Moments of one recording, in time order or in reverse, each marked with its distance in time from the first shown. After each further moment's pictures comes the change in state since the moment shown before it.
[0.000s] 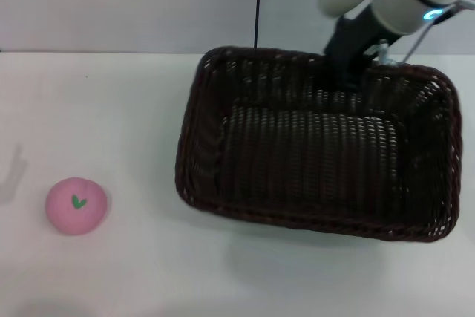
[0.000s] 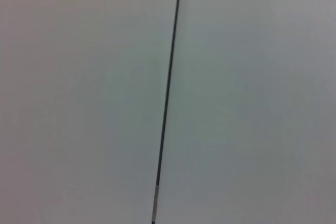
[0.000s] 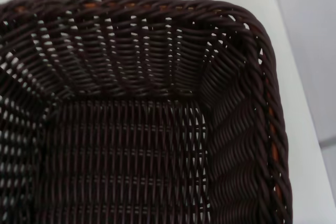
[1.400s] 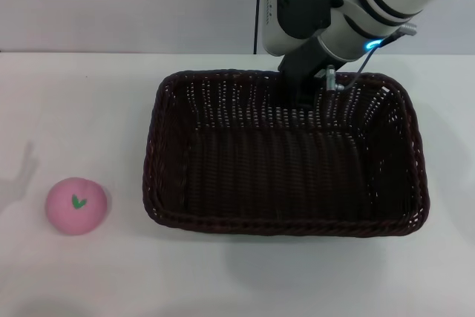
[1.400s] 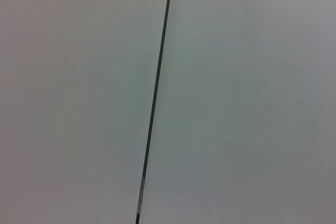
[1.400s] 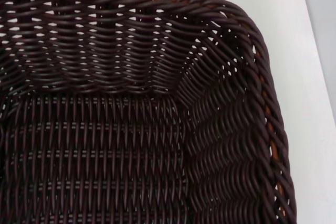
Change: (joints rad) left arm -0.001 -0.005 0.065 -0.038 0.002 0.031 -0.001; right arm 0.018 0.019 -0.237 0.110 0.161 0.203 0.053
